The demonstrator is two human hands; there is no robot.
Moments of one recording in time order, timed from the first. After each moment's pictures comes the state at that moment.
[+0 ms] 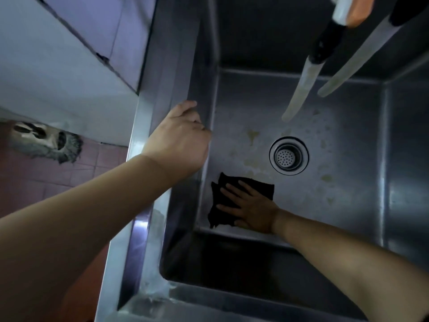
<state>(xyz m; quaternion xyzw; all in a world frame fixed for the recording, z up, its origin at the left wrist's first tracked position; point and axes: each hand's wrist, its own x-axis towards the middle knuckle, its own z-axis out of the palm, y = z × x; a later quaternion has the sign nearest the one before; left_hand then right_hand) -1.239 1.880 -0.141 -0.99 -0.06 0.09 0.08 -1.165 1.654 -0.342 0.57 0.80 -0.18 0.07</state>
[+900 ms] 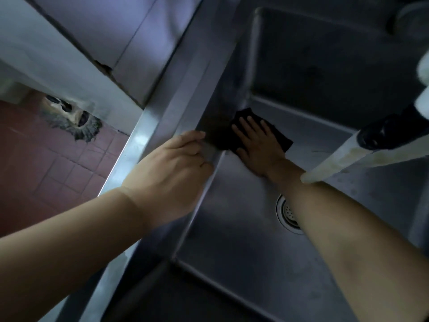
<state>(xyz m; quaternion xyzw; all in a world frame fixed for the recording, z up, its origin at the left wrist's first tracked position) -1.235 1.882 -0.148 -0.99 -0.13 0.05 0.05 -1.011 1.845 -0.357 0.71 0.70 -0.10 0.02</state>
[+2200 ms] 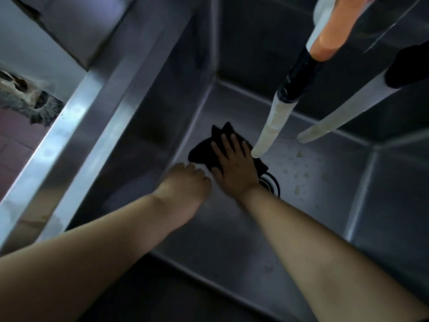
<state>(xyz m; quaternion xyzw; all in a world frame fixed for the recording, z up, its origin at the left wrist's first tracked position) -1.185 1.792 -0.214 -0.96 -0.15 0.23 0.00 -1.034 1.743 -0.360 0.75 0.64 -0.16 0.02</state>
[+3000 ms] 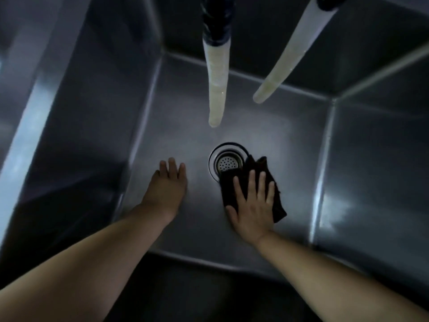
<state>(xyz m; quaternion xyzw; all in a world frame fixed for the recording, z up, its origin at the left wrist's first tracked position) -1.187 1.750 -0.302 -0.89 -0.24 0.40 -0.04 -1.066 1.557 -0.350 0.86 0.48 -0.14 0.08</state>
